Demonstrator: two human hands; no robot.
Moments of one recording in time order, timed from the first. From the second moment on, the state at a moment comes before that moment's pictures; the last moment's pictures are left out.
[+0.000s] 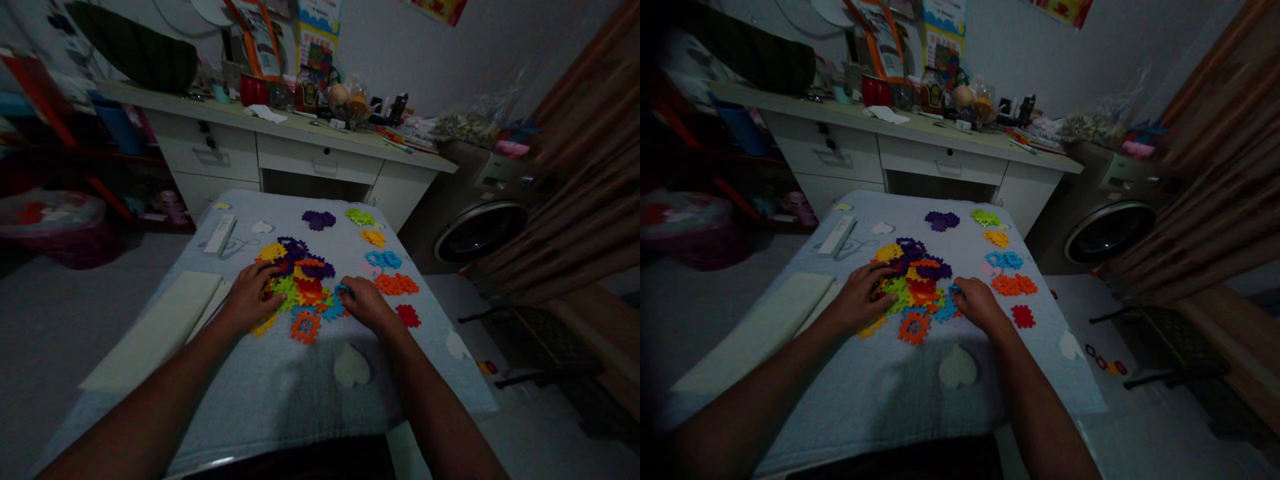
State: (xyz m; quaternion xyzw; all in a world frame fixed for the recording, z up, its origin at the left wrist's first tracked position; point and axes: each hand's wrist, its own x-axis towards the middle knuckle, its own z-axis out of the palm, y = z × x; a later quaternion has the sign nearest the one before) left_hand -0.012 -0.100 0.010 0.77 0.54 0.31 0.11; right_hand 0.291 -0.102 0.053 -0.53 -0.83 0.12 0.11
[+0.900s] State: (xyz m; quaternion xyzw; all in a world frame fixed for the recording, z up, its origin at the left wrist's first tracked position) left_hand -0.011 -0.100 0.010 0.78 0.55 0.29 0.11; right_hand 0.300 -0.092 0.051 -0.55 -0.79 0.04 0.27
